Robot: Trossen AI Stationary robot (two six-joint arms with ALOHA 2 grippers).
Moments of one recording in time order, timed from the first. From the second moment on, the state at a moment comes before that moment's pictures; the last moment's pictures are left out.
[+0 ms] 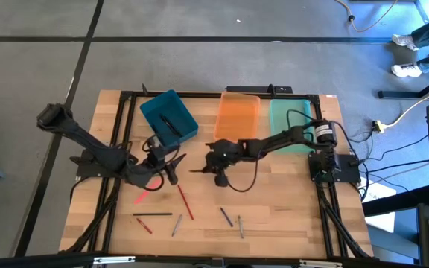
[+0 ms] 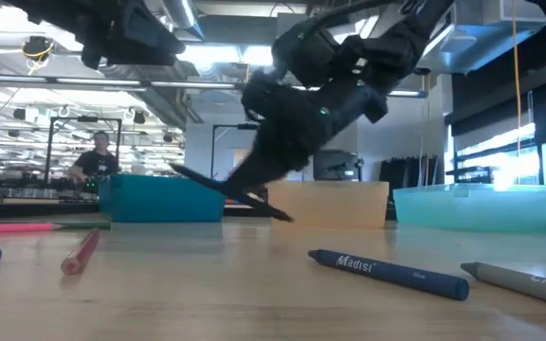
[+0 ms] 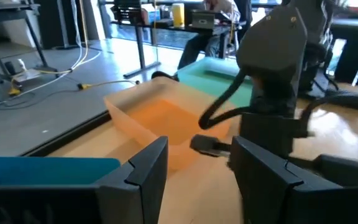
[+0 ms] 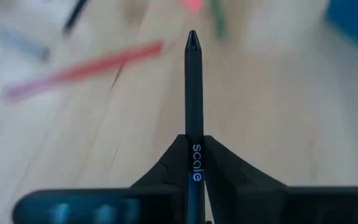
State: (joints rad) left arm -0.52 1.10 0.54 0.14 -1.14 -0.43; right arm -0.01 2.02 1.12 0.26 -0.21 -0.02
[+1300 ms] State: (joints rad) left arm -0.68 1.00 0.54 -0.31 -1.35 -0.91; right arm -0.22 2.45 1.86 0.24 0.09 0.26
